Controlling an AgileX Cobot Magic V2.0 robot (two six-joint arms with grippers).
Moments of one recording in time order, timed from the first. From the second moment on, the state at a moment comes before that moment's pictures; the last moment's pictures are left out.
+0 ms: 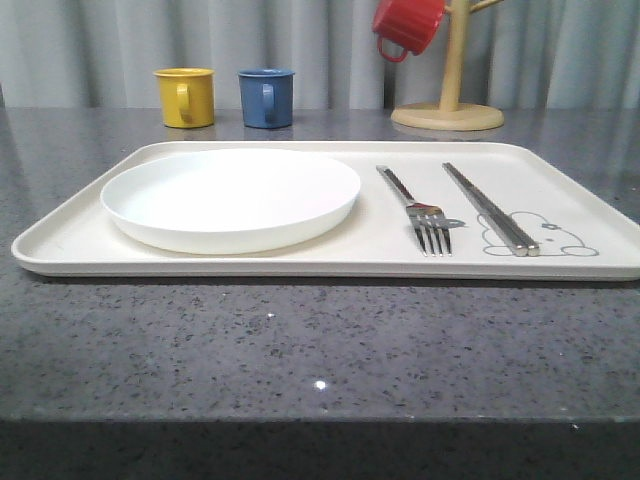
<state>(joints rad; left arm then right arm) -0.69 0.63 -0.82 -0.08 0.78 0.20 0.04 1.41 -1.41 -0.02 1.24 0.04</state>
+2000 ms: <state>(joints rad) -0.69 0.63 -0.82 -0.08 0.78 0.20 -0.28 1.68 -1.29 -0.06 1.06 -0.12</state>
